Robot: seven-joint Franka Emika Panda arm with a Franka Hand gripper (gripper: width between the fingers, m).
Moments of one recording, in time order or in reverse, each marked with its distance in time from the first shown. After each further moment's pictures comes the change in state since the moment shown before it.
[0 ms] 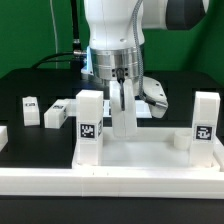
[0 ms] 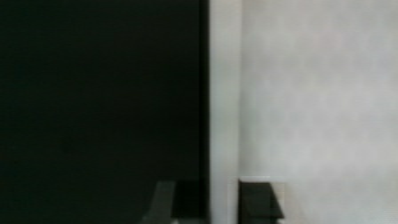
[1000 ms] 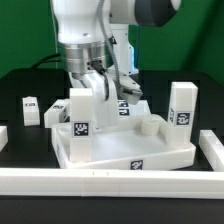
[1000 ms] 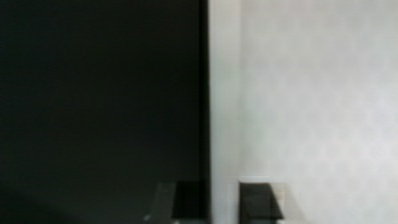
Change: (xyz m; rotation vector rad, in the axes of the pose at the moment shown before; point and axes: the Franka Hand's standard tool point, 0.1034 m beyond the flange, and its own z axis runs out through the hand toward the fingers) arm 0.055 0.020 -0.011 -0.020 0.014 -0.308
